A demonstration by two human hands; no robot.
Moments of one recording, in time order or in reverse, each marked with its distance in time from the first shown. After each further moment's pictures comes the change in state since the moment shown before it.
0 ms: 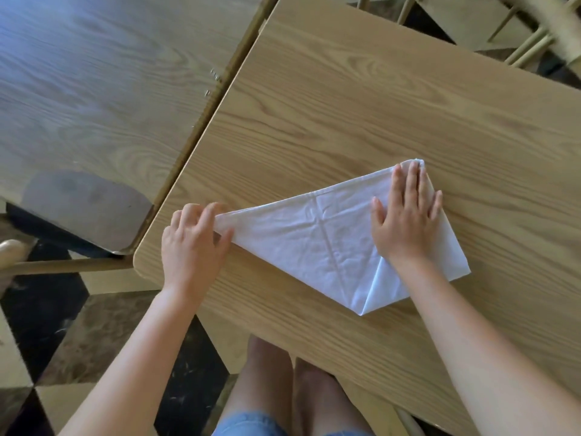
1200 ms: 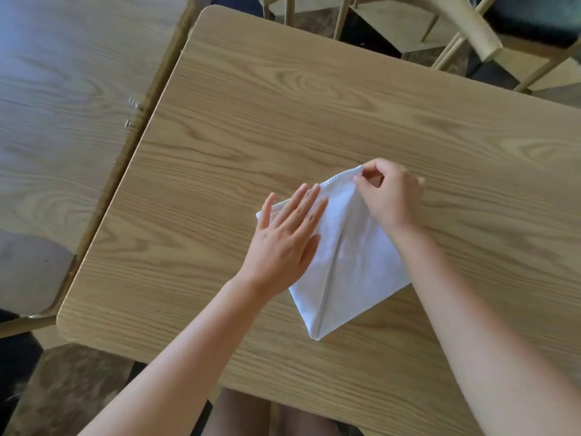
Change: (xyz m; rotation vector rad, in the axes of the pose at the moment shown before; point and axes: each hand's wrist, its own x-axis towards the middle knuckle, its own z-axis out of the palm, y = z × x) left_hand 0.026 0.160 0.057 -0.172 -0.035 0.740; right_hand 0.060 0.035 -0.057 0.496 0.031 0.214
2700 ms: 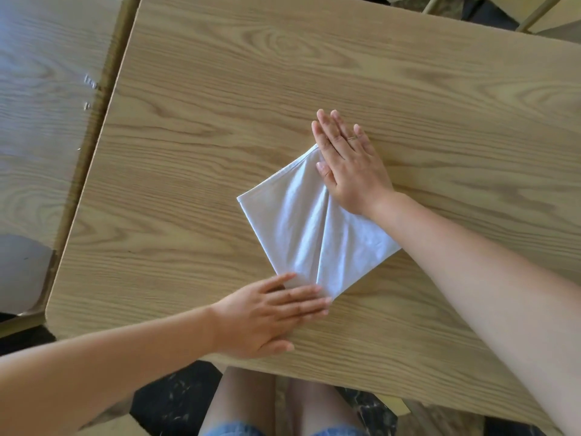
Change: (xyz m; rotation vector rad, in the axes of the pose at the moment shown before) left_hand -0.089 -0.003 0.004 0.154 -0.559 0.807; right_hand -0.003 0.032 0.029 -0.473 -0.253 -0.554
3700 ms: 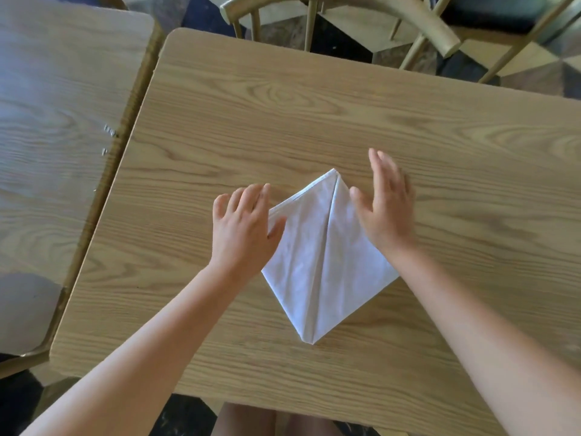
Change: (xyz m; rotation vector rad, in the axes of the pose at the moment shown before) left_hand 0.038 -0.093 -0.065 -0.044 0.425 -1.040; right_hand -0.029 0.004 -0.026 0.294 0.316 0.445
